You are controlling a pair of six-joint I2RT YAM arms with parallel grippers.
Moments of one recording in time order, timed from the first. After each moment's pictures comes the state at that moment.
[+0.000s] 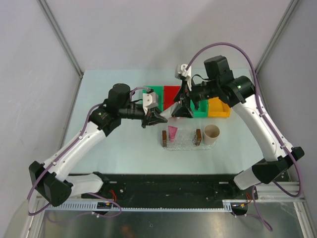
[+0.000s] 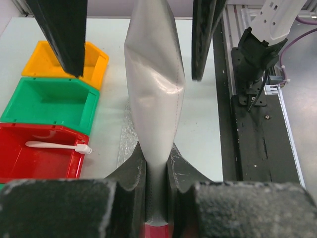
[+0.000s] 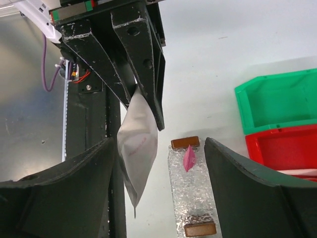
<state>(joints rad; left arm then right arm) -0.60 1.20 1.18 -0.35 0.87 0.32 0.55 1.49 1.86 -1.01 -0.85 -0.43</state>
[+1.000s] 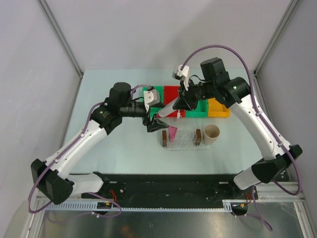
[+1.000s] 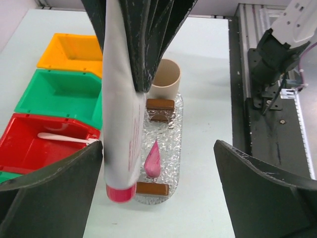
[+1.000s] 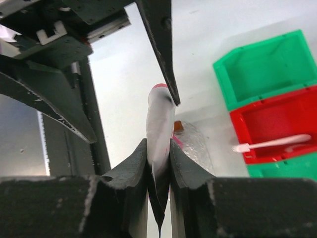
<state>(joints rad) -0.59 1.23 1.19 -0.32 0.83 0.30 0.57 1.51 1.81 -0.97 -0.71 -0.37</state>
